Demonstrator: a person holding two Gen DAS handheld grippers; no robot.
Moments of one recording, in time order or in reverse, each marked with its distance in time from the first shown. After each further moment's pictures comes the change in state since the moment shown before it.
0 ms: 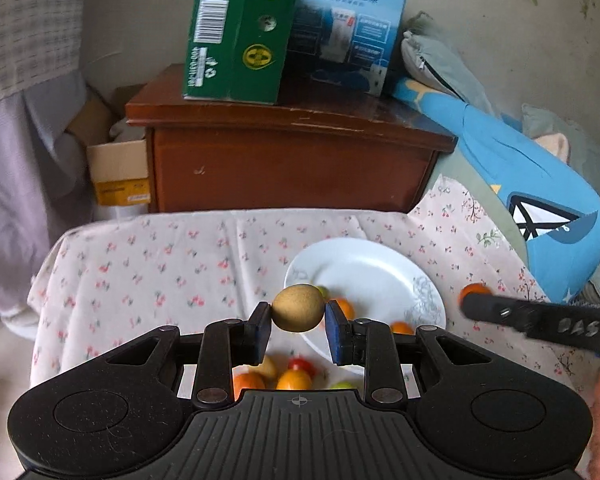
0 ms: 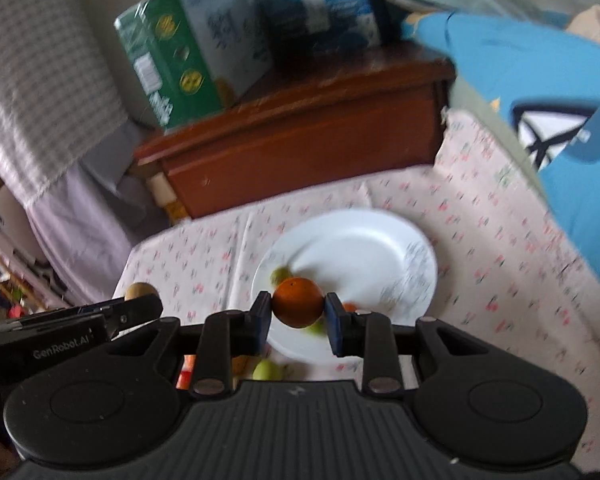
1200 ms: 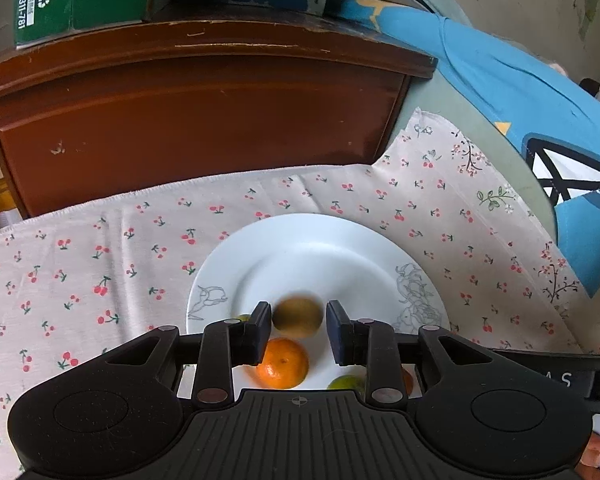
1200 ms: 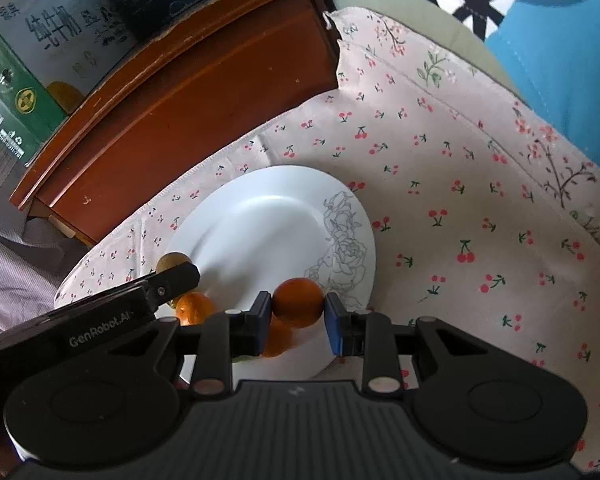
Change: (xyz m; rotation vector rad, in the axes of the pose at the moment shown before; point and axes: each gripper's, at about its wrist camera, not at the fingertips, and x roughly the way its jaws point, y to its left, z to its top) left arm 0.143 -0.036 0.018 0.117 0.162 -0.141; right arm 0.087 -0.067 -0.001 0.330 0.143 -0.138
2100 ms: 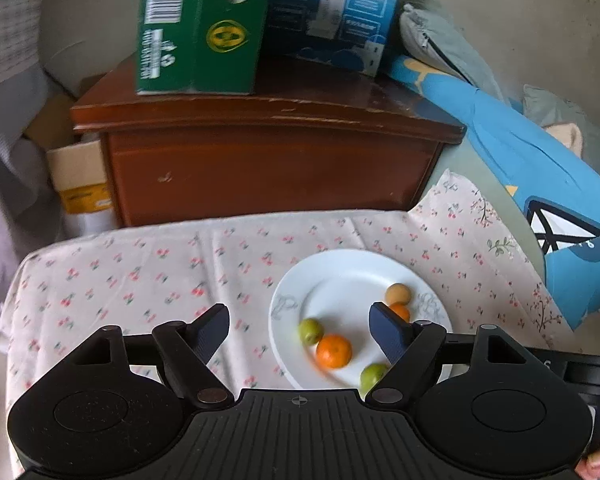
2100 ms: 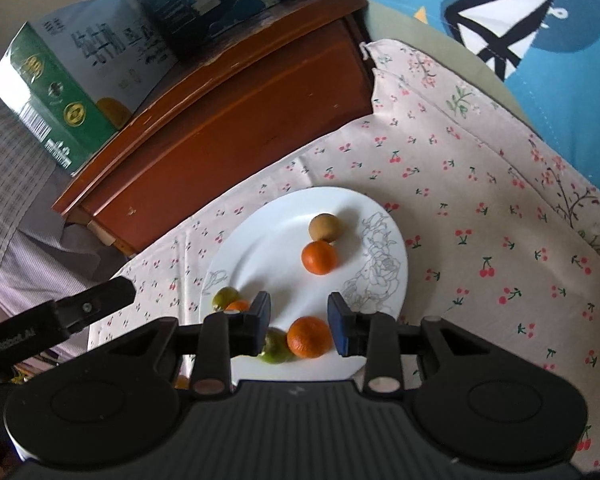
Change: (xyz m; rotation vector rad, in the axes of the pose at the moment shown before) left arm -0.094 0.020 -0.001 -0.104 -0.076 0.119; right arm -0.027 0.013 -0.002 -0.038 -0.050 0.094
